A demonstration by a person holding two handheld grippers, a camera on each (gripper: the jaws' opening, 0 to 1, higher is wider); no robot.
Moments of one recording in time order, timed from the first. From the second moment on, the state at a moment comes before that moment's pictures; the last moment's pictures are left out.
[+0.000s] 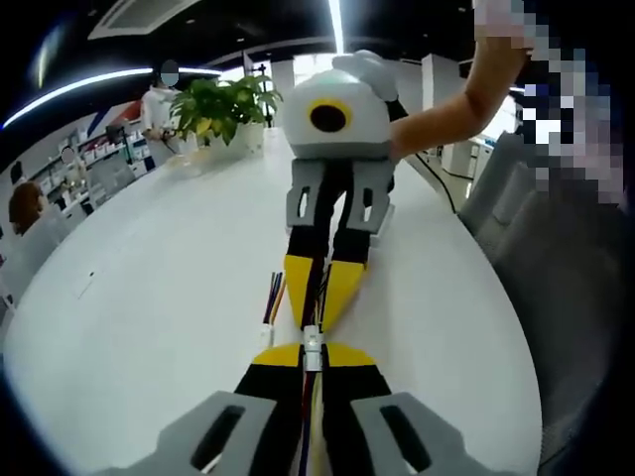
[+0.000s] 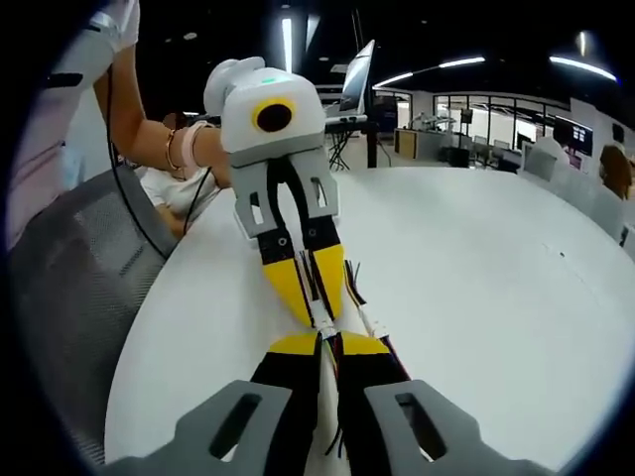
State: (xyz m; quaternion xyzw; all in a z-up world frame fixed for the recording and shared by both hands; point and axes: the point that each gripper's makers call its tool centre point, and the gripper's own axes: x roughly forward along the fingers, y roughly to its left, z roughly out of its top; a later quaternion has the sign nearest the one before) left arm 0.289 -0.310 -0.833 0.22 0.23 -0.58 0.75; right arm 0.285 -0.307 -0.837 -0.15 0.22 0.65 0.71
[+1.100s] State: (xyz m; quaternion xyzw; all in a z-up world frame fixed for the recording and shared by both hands) left arm 0.283 -0.310 -0.847 0.24 0.23 -0.60 0.73; right arm 0.278 -0.305 -0.848 -0.18 0.20 0.65 0.71
